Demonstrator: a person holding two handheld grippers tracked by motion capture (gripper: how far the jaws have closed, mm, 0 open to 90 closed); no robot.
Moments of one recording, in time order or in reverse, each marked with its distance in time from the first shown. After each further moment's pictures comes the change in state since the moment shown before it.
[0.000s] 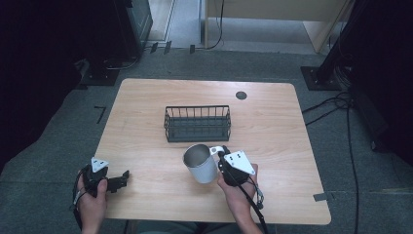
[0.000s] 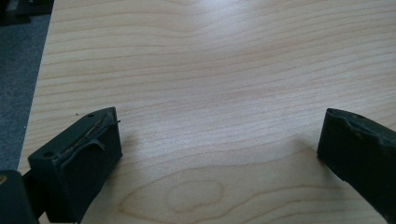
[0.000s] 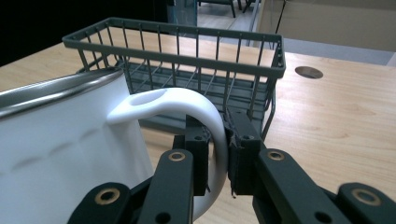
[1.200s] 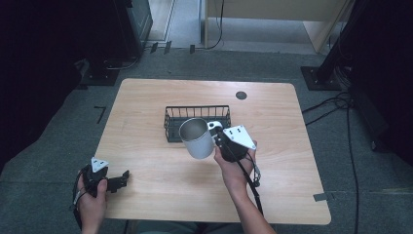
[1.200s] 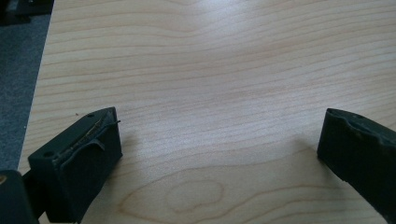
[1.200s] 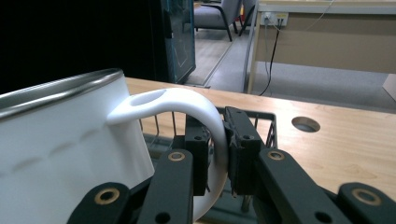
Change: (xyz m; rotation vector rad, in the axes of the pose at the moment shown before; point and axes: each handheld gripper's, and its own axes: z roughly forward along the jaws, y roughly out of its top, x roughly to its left) left arm 0.000 0.000 0.000 -0.001 0.000 -0.001; right arm -0.005 0.068 0.023 -0.090 -0.004 0.042
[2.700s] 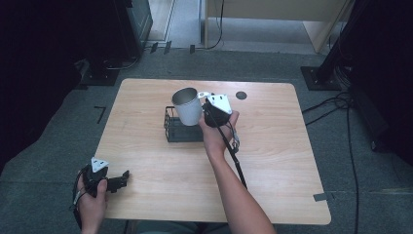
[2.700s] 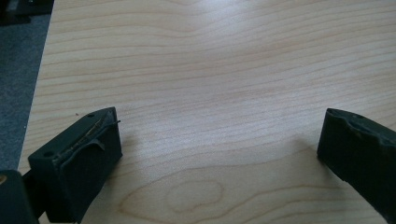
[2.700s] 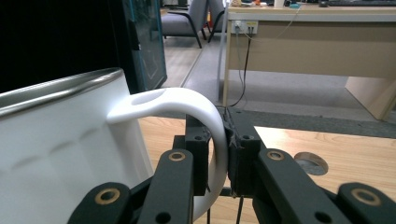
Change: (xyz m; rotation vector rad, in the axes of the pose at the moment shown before) left arm 0.000 0.000 0.000 0.000 -0.001 0.001; right arm 0.016 0.031 0.104 -0.026 -0.146 0.031
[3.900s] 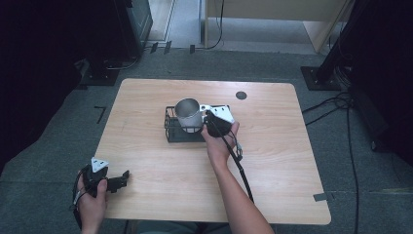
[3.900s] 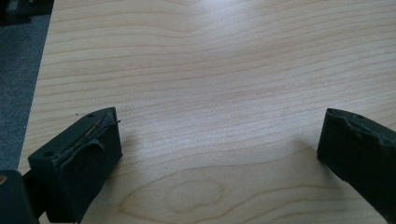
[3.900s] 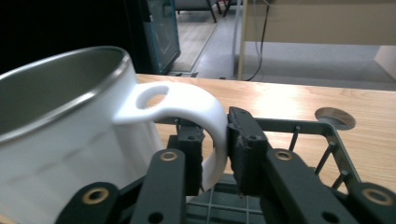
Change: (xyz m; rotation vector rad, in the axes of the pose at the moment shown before) left arm 0.000 0.000 0.000 0.000 0.000 0.000; right arm -0.013 -0.046 0.006 0.099 0.074 0.025
